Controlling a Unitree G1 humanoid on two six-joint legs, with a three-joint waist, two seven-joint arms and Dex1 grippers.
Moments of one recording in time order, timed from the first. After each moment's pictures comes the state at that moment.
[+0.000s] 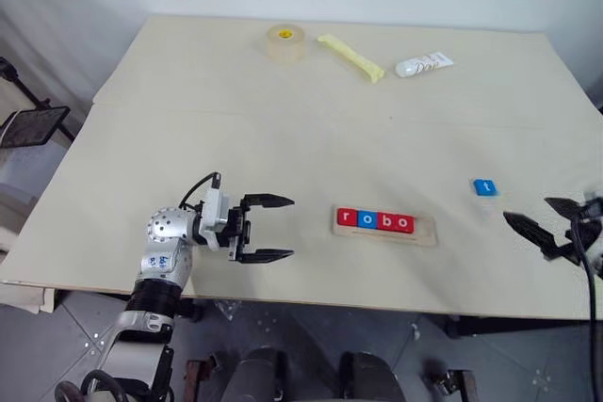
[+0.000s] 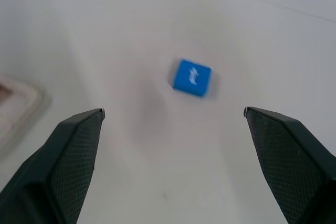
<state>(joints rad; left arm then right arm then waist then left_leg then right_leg) -0.50 0.37 -0.01 0.45 -0.46 -0.28 -1.49 -0.10 -0.75 -0.58 -0.08 0.37 0.63 0.76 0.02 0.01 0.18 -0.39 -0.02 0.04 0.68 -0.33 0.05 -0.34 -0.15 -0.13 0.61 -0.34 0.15</state>
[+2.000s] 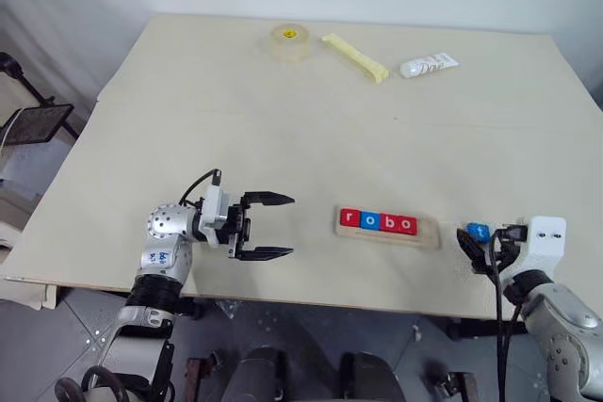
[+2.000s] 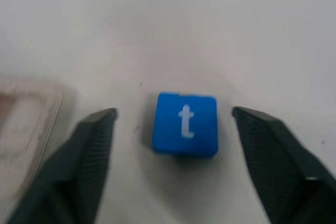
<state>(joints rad) -0.53 0.37 -0.01 0.47 -0.46 -0.28 -1.50 0.14 -0.43 -0.48 -0.47 0.45 0.74 0.28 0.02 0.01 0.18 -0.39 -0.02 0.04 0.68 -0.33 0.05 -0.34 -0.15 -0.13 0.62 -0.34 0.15</state>
